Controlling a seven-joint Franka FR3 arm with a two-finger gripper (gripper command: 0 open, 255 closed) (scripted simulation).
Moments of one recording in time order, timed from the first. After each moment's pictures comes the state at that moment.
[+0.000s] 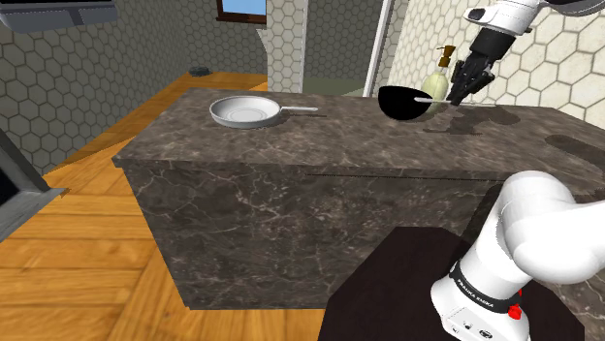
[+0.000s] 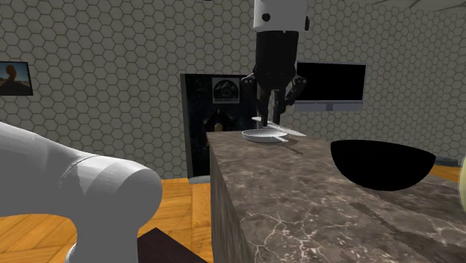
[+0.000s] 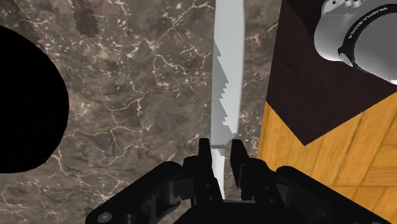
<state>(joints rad) 0.24 -1.01 -0.62 -2.28 -0.36 1.53 -0.98</state>
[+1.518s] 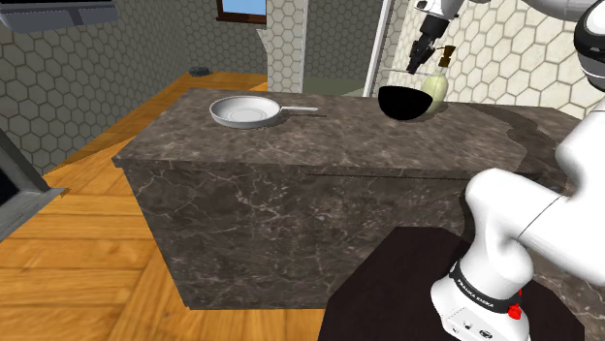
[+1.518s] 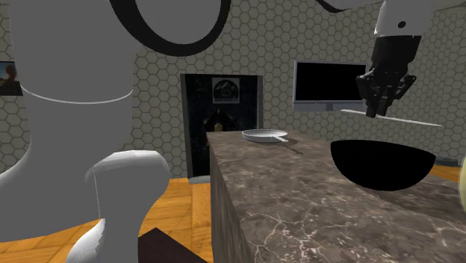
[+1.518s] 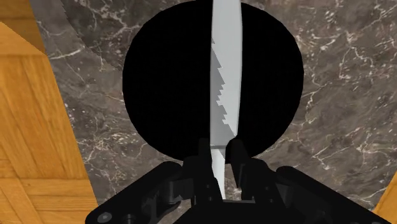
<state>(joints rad) 1.31 -0.47 -1.74 -1.40 -0.27 1.58 -1.26</state>
